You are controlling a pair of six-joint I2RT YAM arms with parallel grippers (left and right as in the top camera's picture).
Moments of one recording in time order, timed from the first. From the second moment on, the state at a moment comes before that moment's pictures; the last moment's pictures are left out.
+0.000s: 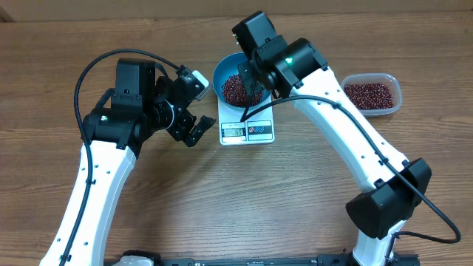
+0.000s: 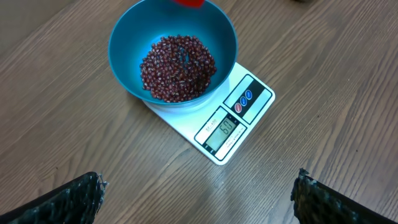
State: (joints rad) left arm -0.16 1.38 1.28 -0.83 0.43 0.52; right arm 0.58 1.96 2.03 -1.12 0.19 0.15
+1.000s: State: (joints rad) left arm -0.16 1.38 1.28 -0.83 0.43 0.52; right arm -0.23 1.81 1.97 -1.32 -0.18 0.02
